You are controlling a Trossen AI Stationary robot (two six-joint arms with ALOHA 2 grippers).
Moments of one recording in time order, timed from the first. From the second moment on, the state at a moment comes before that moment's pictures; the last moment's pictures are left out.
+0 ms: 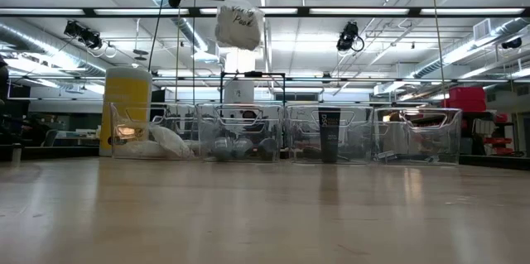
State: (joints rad) left arm 0.25 1.05 0.97 -0.18 -0.19 -0.04; right arm 0.08 1.22 0.88 0.26 0.30 -0.13
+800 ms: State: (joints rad) left arm 0.52 1.02 0.97 -0.34 -0.22 -0.05; right arm 0.09 1.22 0.88 0.24 0.30 -0.03
